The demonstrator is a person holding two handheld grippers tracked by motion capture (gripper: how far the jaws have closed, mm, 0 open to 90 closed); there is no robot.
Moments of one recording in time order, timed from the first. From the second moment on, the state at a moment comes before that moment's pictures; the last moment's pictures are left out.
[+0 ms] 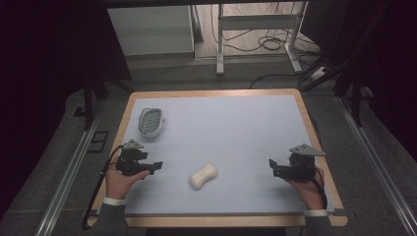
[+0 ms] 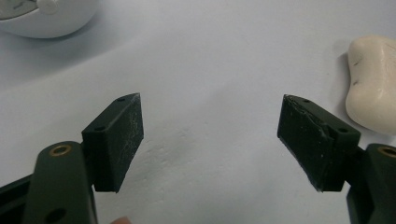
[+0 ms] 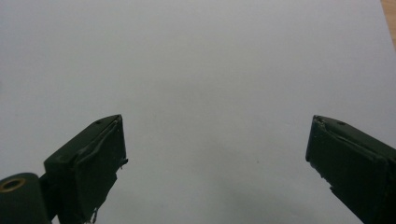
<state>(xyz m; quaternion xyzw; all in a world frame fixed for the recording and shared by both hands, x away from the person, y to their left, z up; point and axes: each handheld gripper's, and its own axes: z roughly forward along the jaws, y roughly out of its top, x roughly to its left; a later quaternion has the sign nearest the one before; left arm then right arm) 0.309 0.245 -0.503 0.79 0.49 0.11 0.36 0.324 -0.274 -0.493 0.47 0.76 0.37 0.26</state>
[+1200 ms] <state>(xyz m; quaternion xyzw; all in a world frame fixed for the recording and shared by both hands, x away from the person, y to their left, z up) 0.300 0.240 -0.489 0.79 0.48 0.12 0.35 0.320 -0.286 -0.494 0.47 0.76 0.36 0.26</state>
